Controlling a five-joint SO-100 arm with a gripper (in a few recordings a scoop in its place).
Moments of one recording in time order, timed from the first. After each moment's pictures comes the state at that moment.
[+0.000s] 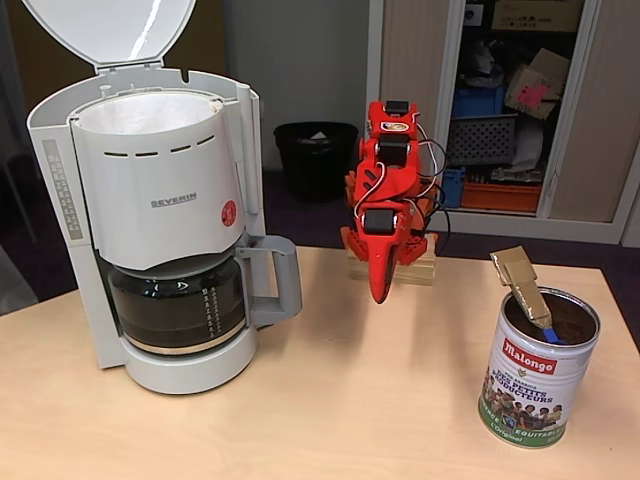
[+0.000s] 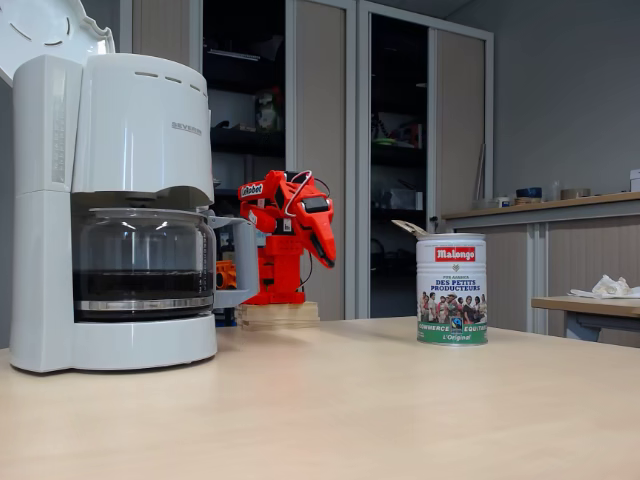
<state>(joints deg) -3.9 167.3 165.7 49.2 9.4</state>
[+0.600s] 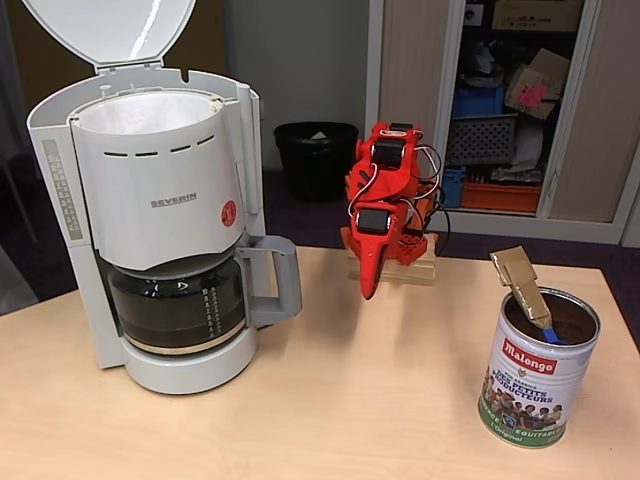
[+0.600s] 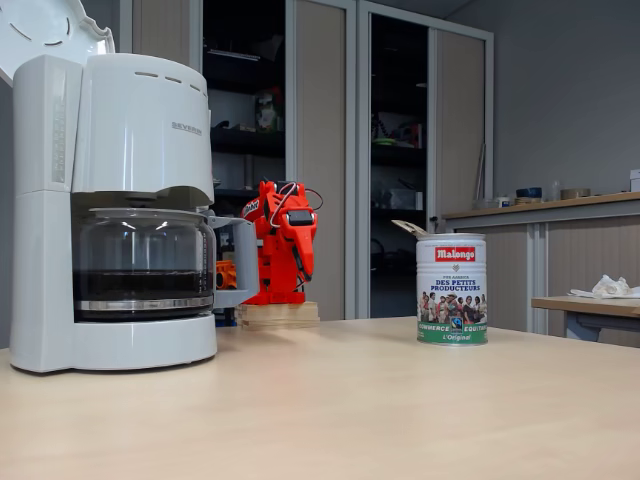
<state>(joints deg) 0.4 184.1 172.2 61.6 1.4</state>
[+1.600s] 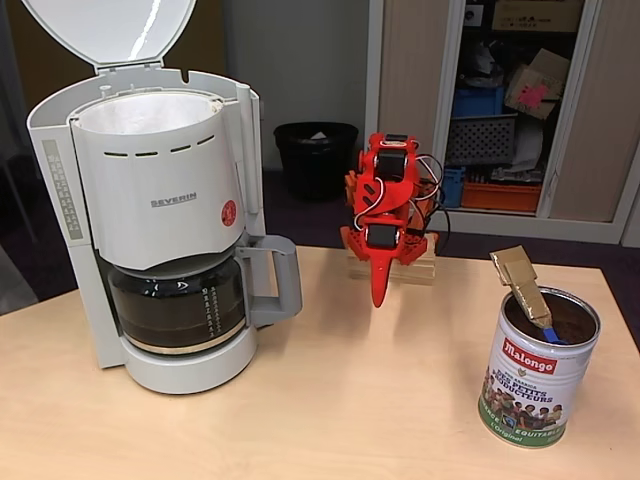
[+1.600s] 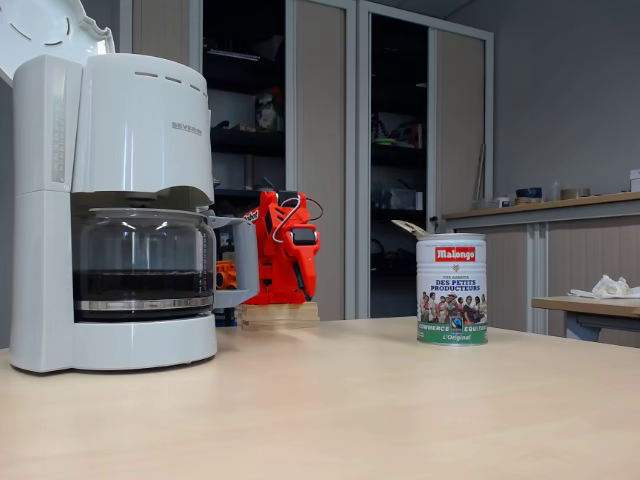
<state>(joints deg) -3.6 190.0 179.6 69.9 -1.4</state>
